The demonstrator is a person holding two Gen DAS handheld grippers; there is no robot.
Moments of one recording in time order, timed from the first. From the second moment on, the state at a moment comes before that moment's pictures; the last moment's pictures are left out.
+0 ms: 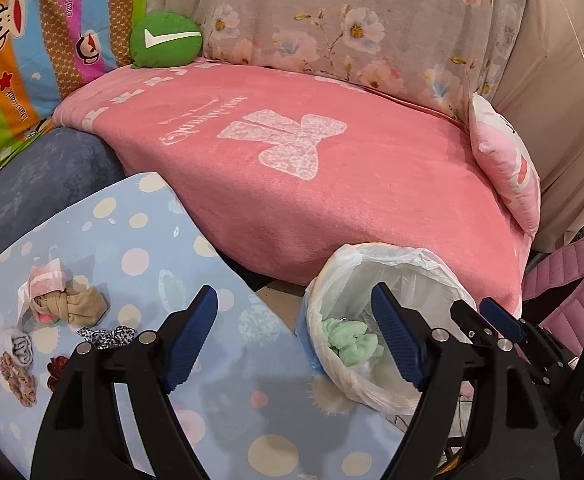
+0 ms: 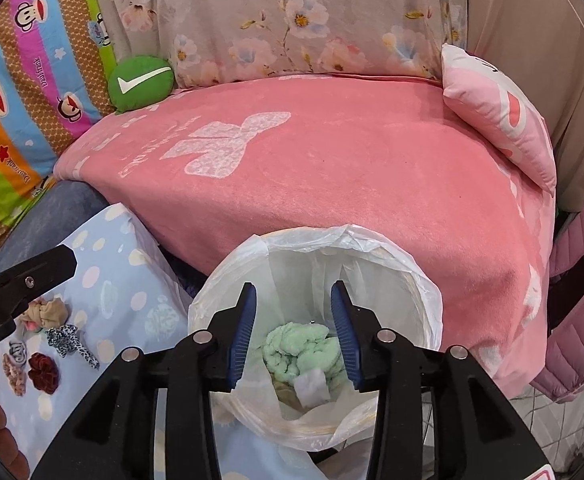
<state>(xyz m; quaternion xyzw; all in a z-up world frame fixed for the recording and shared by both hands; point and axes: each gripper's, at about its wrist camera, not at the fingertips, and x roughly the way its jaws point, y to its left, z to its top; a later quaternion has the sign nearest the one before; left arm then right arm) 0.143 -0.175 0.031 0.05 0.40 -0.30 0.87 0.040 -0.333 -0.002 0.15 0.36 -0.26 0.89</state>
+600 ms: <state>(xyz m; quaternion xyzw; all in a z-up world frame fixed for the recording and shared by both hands) 0.148 -0.111 0.019 0.02 0.42 -0.24 0.88 0.048 -0.258 0.007 0.12 0.37 -0.21 0.90</state>
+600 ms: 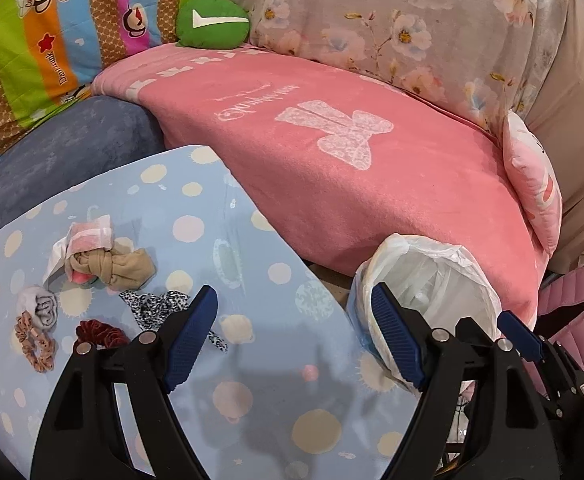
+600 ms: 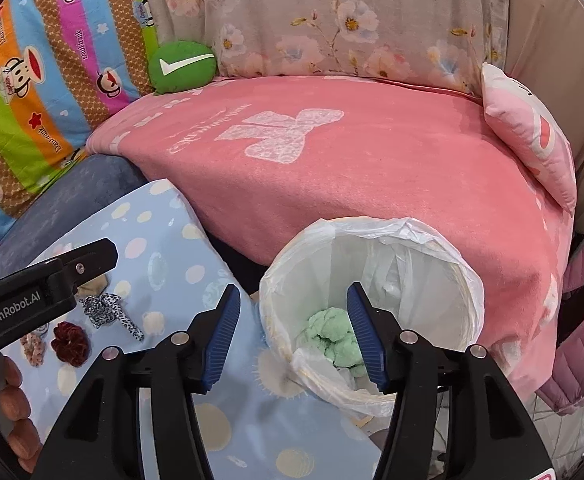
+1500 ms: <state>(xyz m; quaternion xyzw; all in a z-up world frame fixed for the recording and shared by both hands) 0.174 0.050 -0.016 -0.01 0.45 -0.10 0.89 0.094 -0.115 -0.006 0.06 0.40 -0.11 0.91</state>
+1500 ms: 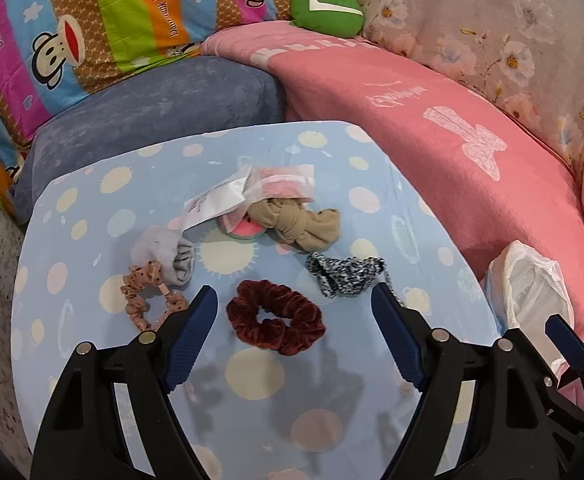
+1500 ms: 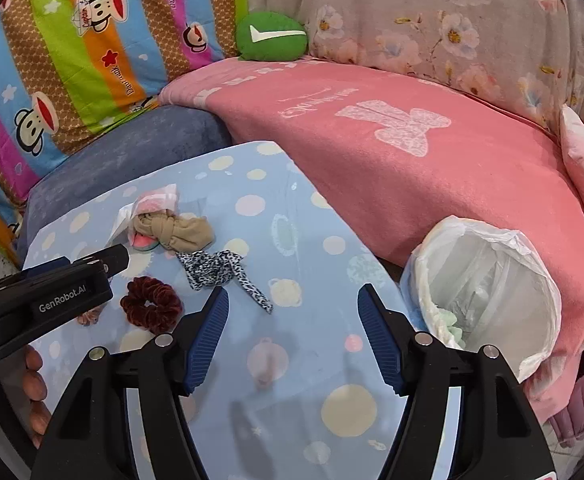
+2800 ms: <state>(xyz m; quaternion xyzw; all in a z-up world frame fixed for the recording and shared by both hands) 0.227 0.196 -0.125 -0.07 0.54 -0.02 0.84 0.184 -0.013 -0.109 0.07 0.50 -0.03 0.86</state>
